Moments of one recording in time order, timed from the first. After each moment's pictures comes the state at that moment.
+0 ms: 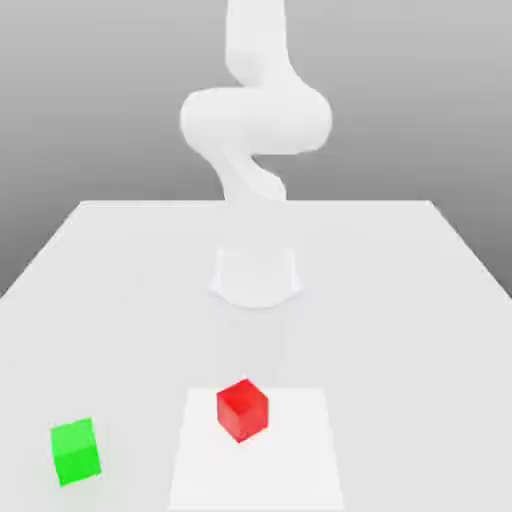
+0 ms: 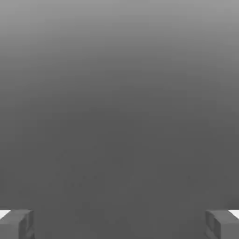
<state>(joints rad) 0.04 -0.72 -0.06 -2.35 0.03 2.35 0.71</state>
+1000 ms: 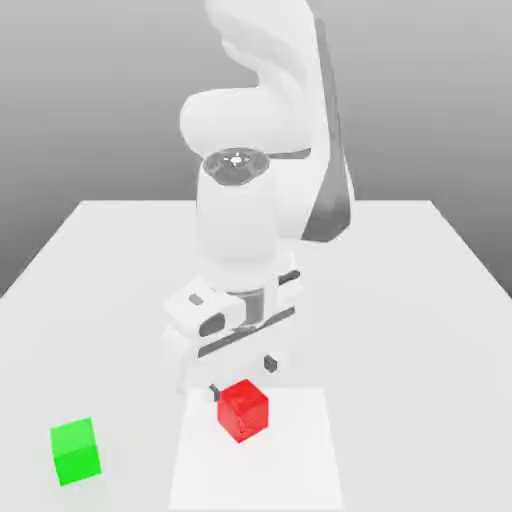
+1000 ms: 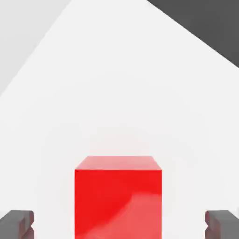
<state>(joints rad) 0.21 0.08 -0.24 -2.78 0.11 2.83 0.02</state>
